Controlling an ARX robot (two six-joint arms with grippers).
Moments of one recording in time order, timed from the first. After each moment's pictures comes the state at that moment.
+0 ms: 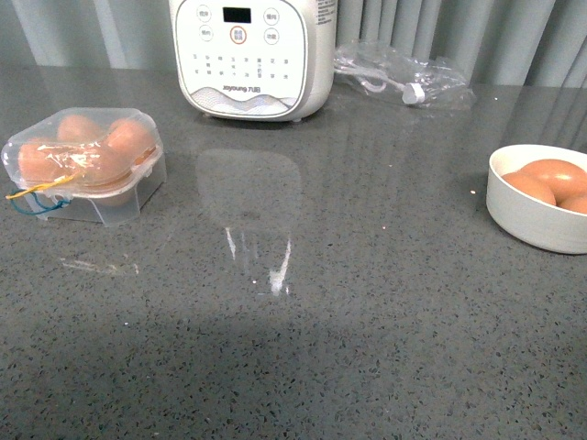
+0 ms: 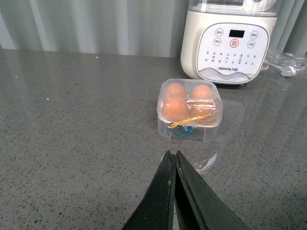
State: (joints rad) left arm 0.00 0.00 0.03 0.00 0.00 0.00; right arm 0.00 0.00 0.01 0.00 0.00 -0.01
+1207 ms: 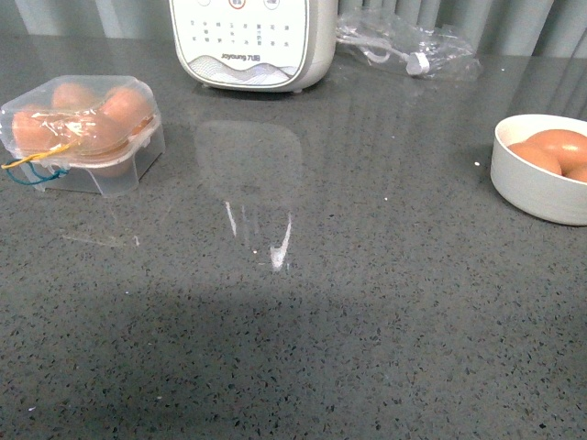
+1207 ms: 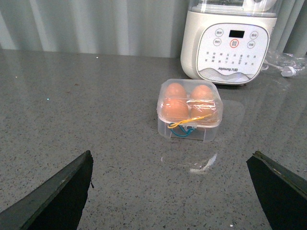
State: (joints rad) left arm 0.00 0.00 0.03 0.00 0.00 0.00; right arm 0.00 0.00 0.01 0.00 0.00 -0.01
